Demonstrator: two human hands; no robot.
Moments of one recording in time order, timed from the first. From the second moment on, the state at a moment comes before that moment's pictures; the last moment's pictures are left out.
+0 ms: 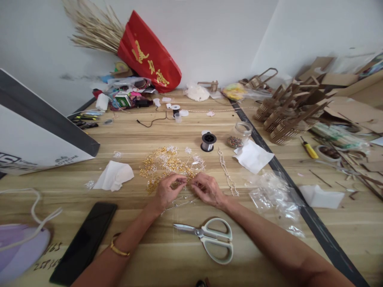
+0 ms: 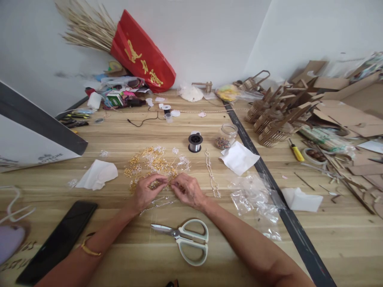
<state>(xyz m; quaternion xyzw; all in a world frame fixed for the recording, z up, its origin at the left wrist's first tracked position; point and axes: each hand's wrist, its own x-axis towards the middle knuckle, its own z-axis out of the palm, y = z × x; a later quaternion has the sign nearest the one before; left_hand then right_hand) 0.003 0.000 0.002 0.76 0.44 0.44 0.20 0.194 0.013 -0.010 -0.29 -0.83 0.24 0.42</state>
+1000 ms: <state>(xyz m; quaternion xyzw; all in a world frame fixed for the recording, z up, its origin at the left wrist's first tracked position) 0.006 0.001 0.001 0.81 0.37 0.45 0.09 0.193 0.013 -0.011 -0.30 -0.83 0.24 0.40</state>
